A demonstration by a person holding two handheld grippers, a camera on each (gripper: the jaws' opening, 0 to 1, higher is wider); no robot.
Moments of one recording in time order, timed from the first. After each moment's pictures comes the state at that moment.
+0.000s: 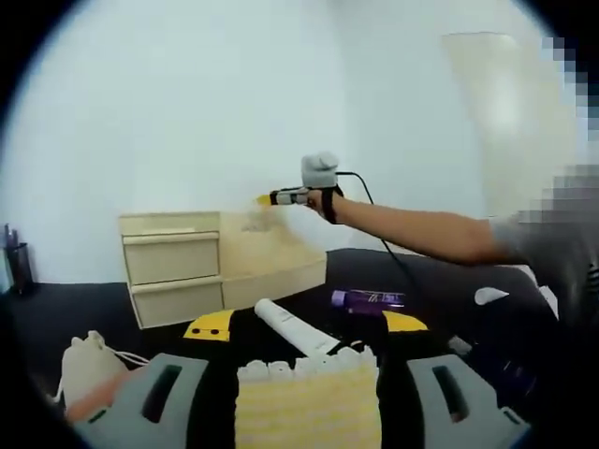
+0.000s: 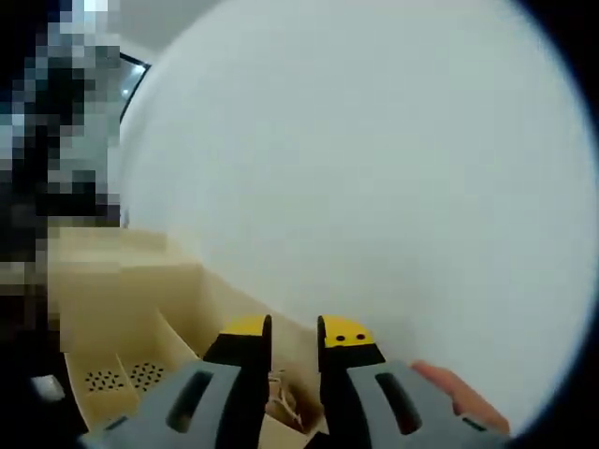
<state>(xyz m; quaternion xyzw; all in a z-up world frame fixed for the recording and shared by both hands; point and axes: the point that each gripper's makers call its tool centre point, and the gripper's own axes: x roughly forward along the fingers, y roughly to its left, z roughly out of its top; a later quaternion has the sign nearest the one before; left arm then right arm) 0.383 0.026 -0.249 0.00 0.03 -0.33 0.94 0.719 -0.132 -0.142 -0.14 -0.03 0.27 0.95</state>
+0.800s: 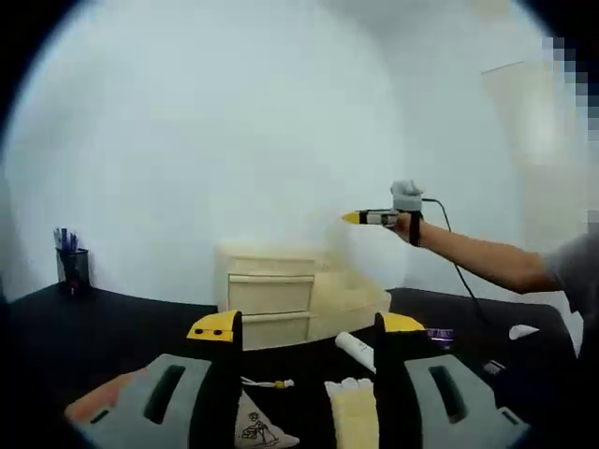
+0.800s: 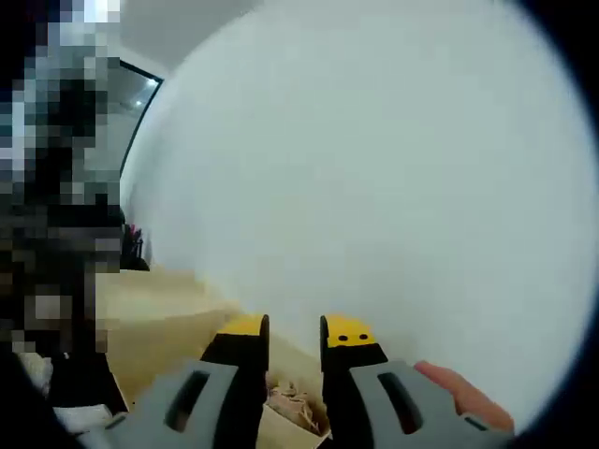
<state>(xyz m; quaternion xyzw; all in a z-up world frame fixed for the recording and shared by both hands) 0.394 0.129 -0.205 -0.05 -0.04 -0.21 0.97 0.654 -0.113 -0.077 -0.13 -0.06 0.31 0.94</state>
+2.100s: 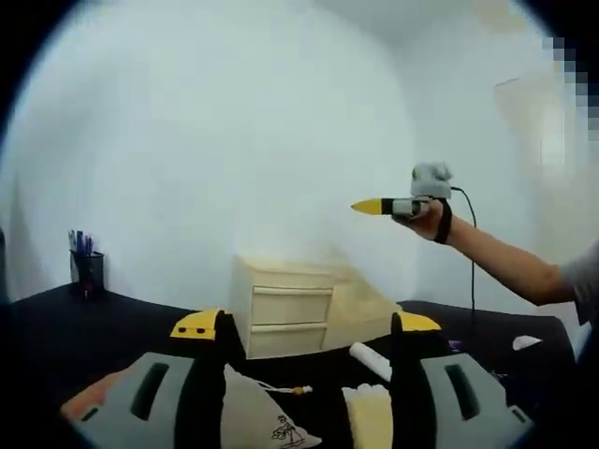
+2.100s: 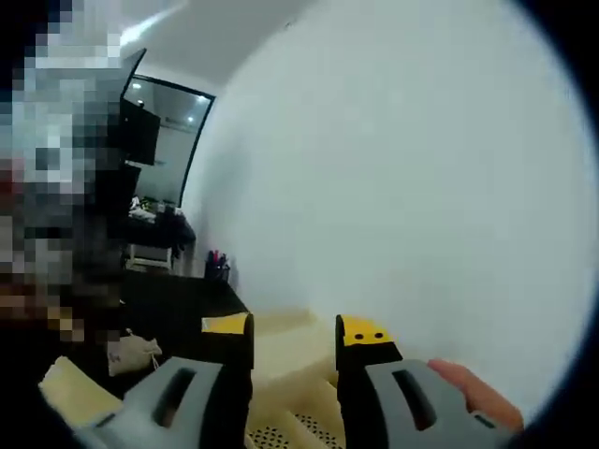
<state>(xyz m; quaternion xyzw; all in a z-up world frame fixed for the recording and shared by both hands) 0.391 0.154 -0.193 -0.07 -0.06 -0.19 0.98 0.542 0.007 -0.064 -0.12 -0.04 0.45 0.88</state>
